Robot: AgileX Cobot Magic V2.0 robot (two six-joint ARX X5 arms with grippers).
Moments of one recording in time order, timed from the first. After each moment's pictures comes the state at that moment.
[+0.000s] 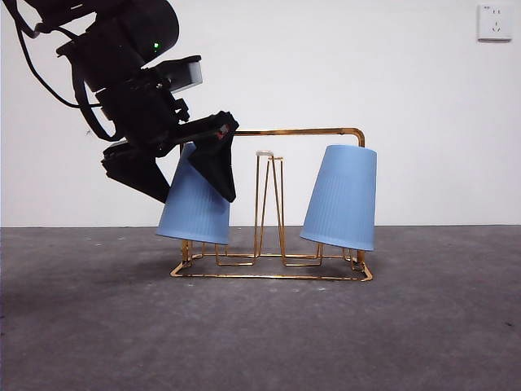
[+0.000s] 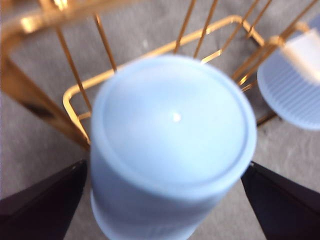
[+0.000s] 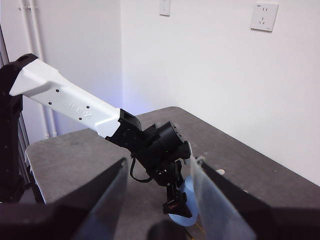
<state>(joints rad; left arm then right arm) -0.47 1.71 1.19 -0.34 0.13 0.03 0.72 0.74 1.49 -0.85 -0.22 -0.14</state>
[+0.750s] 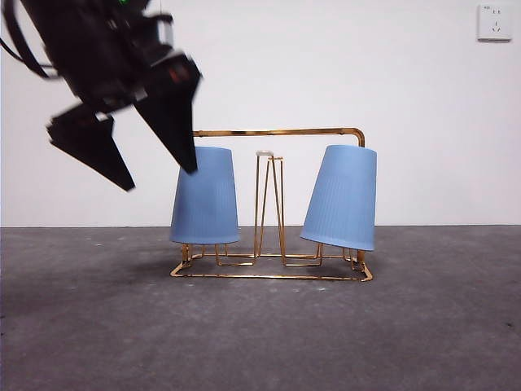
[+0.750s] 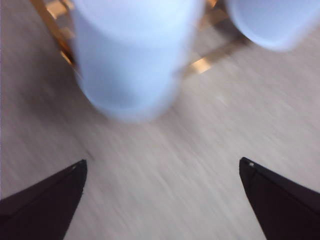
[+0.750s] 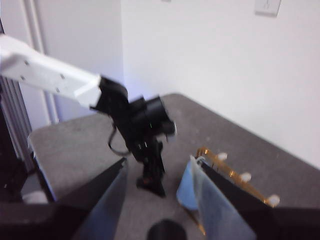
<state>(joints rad) -0.47 1.52 1.19 -0.73 0.19 0.03 0.72 0.74 1.49 -0.93 -0.21 -0.14</state>
